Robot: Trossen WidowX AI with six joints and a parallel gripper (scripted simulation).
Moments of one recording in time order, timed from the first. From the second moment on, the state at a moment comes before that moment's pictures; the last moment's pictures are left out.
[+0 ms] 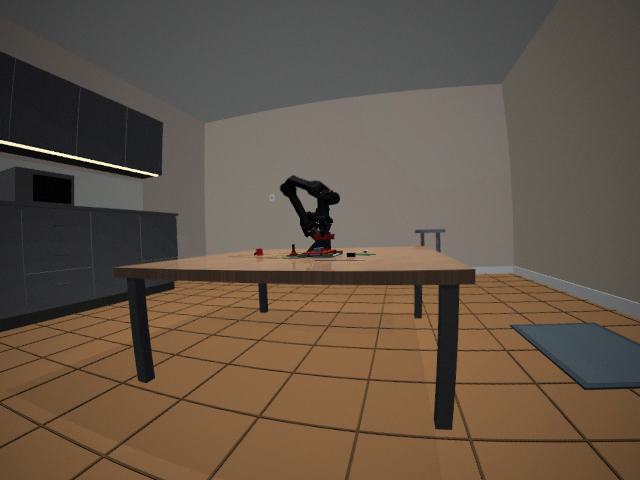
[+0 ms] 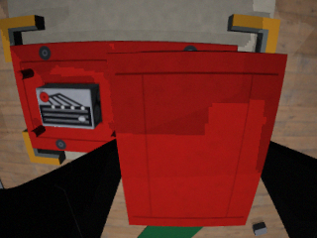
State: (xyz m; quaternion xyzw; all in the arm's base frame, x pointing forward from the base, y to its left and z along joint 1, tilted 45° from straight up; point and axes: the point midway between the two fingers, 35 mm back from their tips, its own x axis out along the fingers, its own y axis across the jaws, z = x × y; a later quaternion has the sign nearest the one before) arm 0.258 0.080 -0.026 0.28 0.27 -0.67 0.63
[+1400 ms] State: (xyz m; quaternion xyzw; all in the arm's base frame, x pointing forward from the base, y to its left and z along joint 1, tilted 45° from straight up) arm 0.310 0.092 -0.011 0.02 0.50 -0.52 0.69
